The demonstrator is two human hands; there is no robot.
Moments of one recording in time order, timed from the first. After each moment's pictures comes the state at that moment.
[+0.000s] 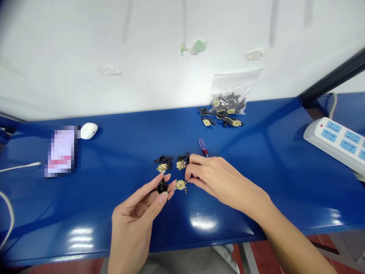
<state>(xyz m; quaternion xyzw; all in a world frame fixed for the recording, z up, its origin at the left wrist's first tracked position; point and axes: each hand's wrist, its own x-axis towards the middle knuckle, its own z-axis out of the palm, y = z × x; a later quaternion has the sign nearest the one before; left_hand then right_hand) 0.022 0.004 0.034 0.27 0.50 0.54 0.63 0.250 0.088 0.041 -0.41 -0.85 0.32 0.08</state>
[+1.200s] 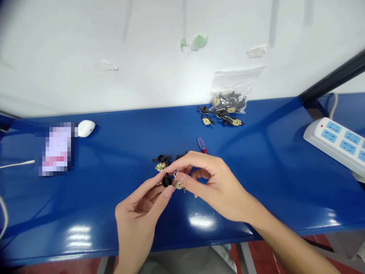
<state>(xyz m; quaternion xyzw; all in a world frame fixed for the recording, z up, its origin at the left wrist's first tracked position) 0.037 0.014 0.035 0.34 0.53 0.55 0.54 0.231 0.071 0.052 -0.40 -0.59 0.61 0.36</state>
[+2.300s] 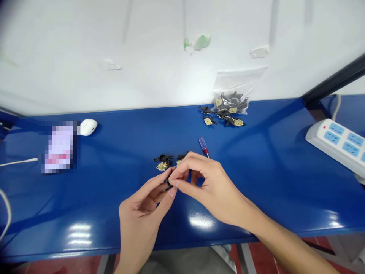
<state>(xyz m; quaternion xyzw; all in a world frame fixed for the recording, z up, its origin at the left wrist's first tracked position) 0.036 0.011 0.034 0.37 0.53 0.54 0.54 0.221 0.067 0.047 -0.45 -0.62 0.55 0.34</state>
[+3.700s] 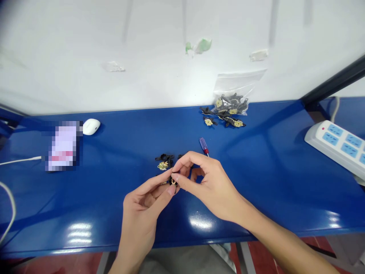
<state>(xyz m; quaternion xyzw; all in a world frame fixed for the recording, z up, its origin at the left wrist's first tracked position) 0.033 0.016 0.035 0.29 0.50 0.52 0.63 0.214 0.067 0.045 -0.47 -0.58 0.57 0.35</state>
